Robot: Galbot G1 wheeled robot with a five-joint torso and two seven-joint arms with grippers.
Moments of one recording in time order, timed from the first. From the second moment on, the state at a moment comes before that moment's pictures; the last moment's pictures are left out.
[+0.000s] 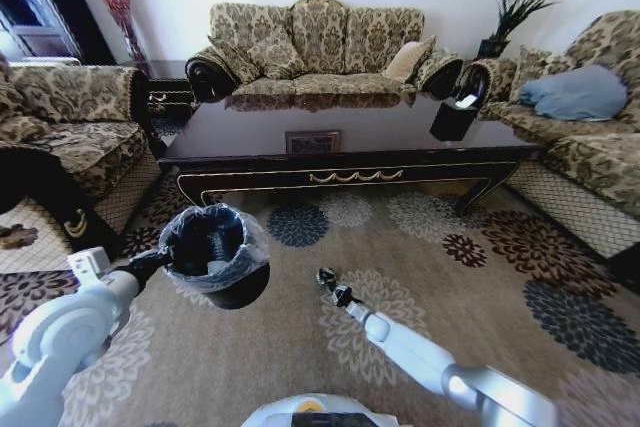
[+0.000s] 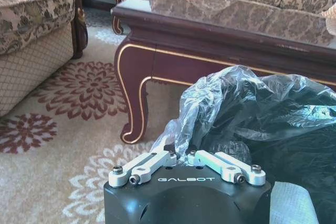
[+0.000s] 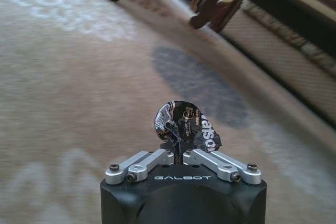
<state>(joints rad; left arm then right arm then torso) 1.53 -0.85 -0.95 -2.30 -1.25 0.65 -0.49 -0.68 1.08 -0.48 0.89 0.07 0.36 0.13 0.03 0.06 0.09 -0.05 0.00</state>
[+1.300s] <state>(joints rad) 1.51 -0.94 -0.73 -2.21 -1.12 0.63 -0.47 -0.52 0.86 -0.41 1.70 0.45 0.56 -0.14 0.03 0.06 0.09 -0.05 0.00</state>
